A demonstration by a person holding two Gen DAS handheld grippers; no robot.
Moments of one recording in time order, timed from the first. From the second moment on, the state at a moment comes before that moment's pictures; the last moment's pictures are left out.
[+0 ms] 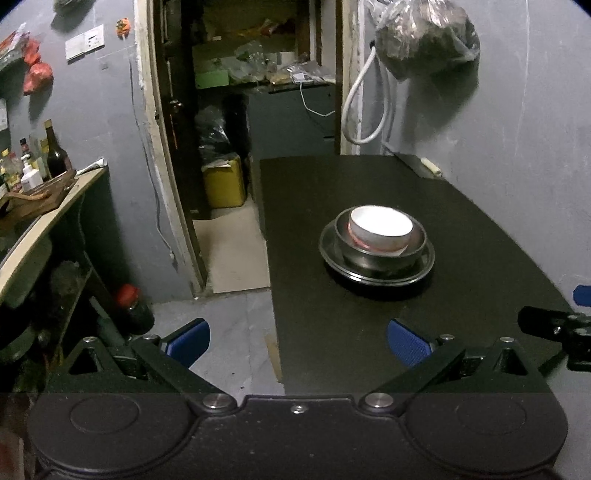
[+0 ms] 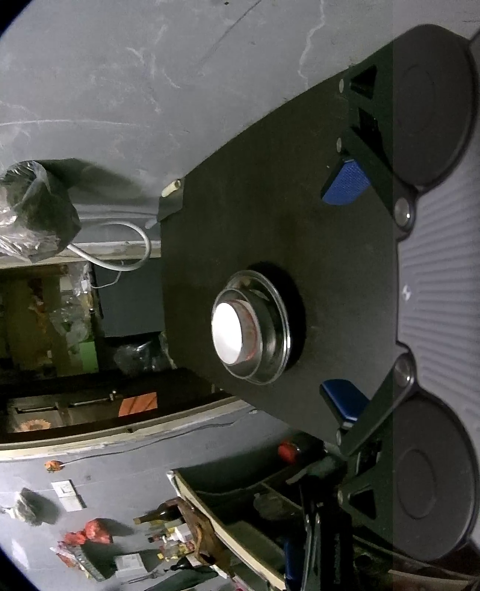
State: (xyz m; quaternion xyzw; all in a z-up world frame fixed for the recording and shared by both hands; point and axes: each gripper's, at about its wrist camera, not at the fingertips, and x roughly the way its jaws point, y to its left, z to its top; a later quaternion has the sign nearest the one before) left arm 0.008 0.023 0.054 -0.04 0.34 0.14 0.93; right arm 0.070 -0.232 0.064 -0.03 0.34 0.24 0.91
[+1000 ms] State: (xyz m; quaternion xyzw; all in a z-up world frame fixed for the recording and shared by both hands) left arm 0.008 0.067 0.016 -0.02 0.39 0.08 0.92; right arm 0.052 -0.195 0.032 -0.03 0.38 0.21 0.90
